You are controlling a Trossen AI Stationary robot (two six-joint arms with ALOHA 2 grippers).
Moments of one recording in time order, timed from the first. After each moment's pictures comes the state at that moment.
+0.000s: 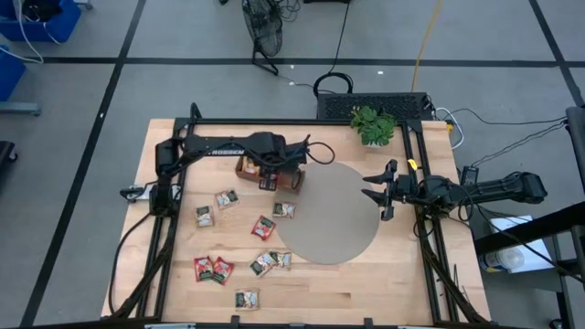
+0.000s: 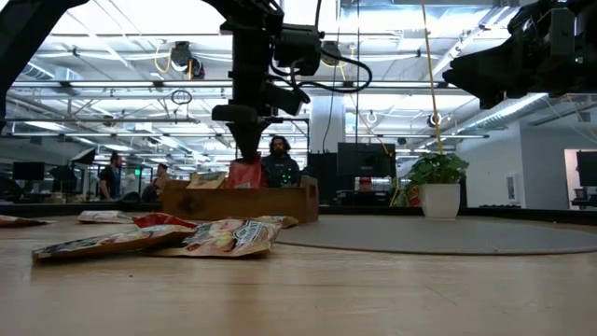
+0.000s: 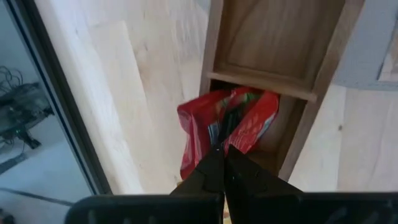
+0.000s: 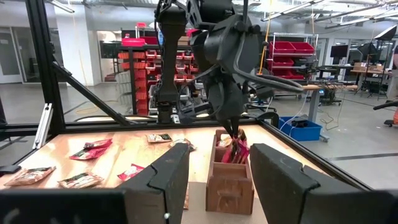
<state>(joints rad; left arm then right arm) 0.22 1.99 1.66 -1.17 -0.31 0.38 0.07 0.37 0.01 0.46 0.23 -0.02</state>
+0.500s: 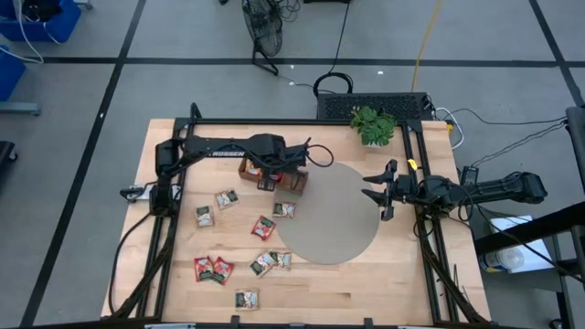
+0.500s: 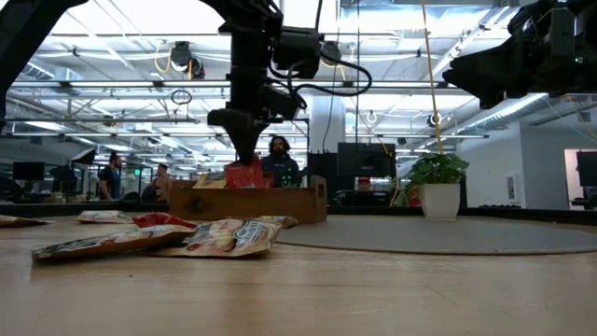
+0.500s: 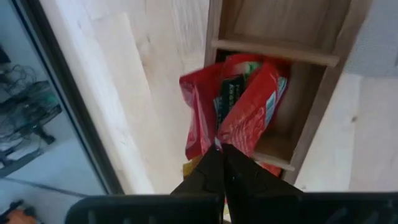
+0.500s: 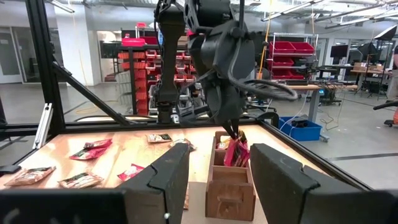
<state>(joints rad) 0.21 1.99 1.64 -1.17 -0.37 0.39 0.07 0.37 0.01 0.46 0.23 -0.02</state>
